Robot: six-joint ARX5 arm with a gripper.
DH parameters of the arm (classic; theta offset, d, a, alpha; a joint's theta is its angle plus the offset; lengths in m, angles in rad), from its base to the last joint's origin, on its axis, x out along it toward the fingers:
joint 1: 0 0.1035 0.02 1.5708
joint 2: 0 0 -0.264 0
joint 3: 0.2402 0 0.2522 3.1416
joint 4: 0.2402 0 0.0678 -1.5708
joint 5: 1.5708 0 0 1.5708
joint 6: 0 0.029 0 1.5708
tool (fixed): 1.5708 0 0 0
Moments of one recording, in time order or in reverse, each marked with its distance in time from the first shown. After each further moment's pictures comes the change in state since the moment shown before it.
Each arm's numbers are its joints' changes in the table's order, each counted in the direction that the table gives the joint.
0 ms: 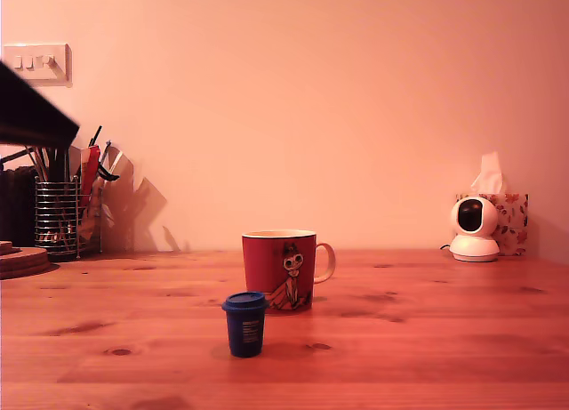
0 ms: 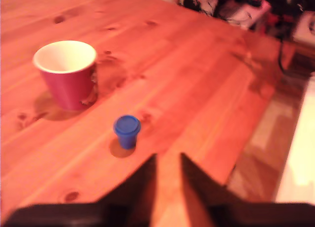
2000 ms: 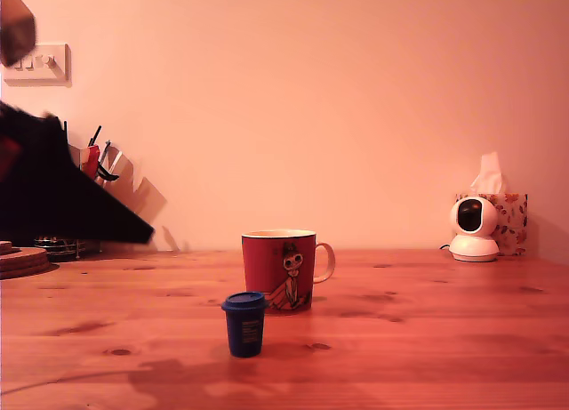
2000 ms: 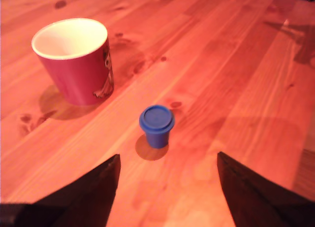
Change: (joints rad) arm 0.014 -0.533 -0.057 -0.504 0.024 0.185
